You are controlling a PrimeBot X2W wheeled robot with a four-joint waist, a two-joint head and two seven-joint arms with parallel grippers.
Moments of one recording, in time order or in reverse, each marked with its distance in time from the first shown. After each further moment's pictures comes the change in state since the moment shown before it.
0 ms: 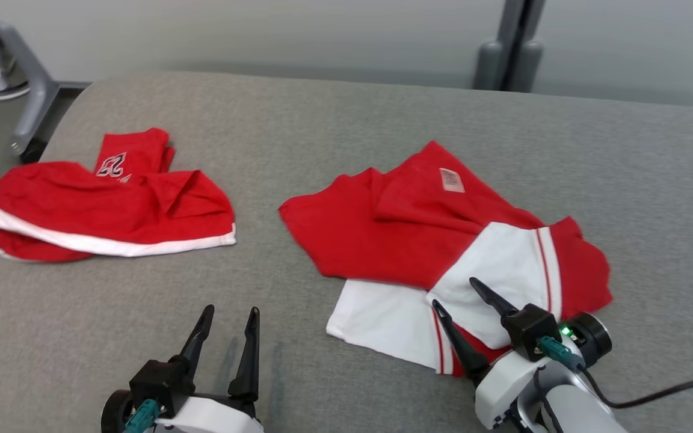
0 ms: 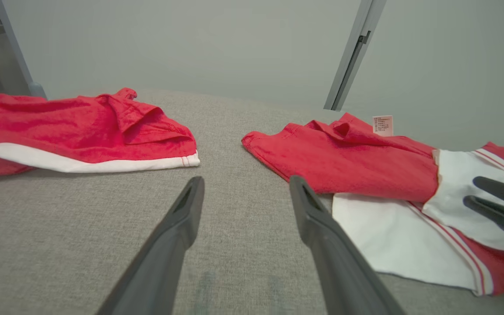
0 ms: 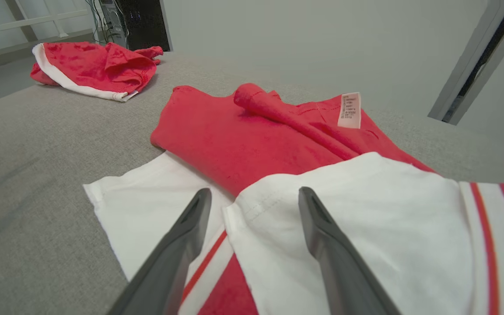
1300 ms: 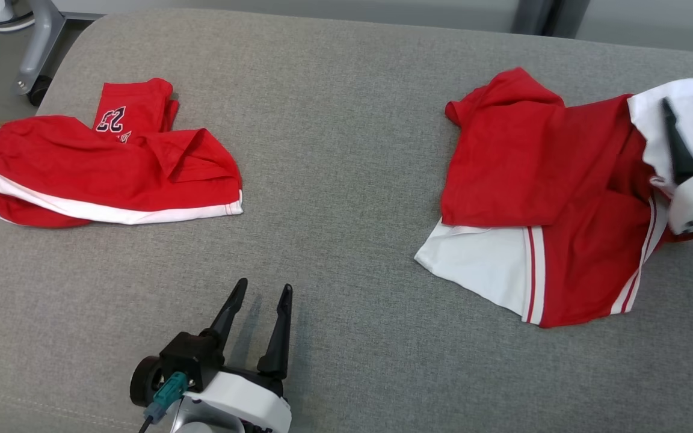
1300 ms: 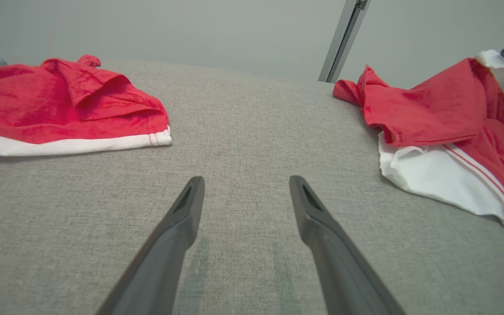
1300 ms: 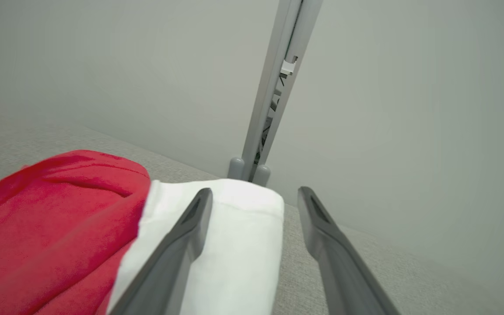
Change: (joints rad) left arm -0.089 0.000 -0.099 0.016 -0.036 0.001 0.000; right arm -0.432 -0.280 -0.284 0.234 -0.045 0.000 0.008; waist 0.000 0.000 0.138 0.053
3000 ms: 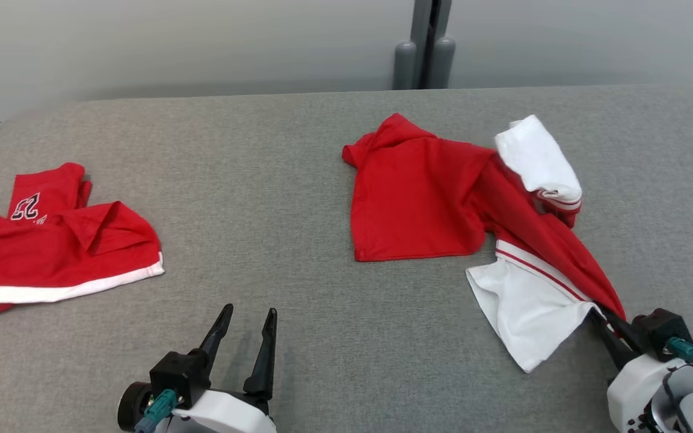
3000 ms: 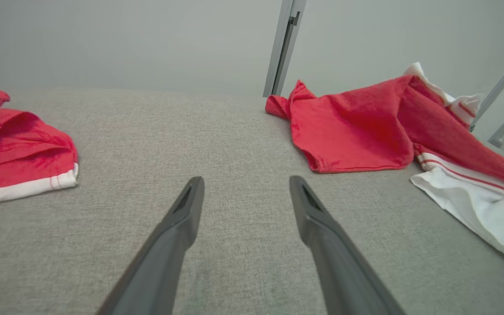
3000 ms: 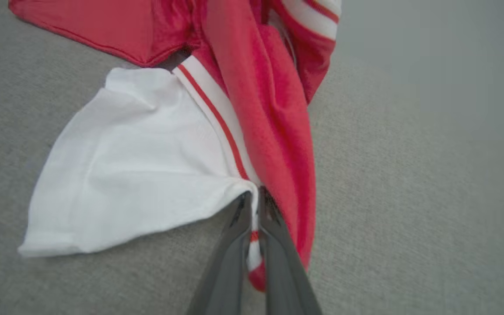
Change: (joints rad) left arm 0.041 0.000 0.048 0.049 0.019 -0.018 0.000; right arm 0.427 -0.027 0.294 -0.094 0.113 0.001 -0.008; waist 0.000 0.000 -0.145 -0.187
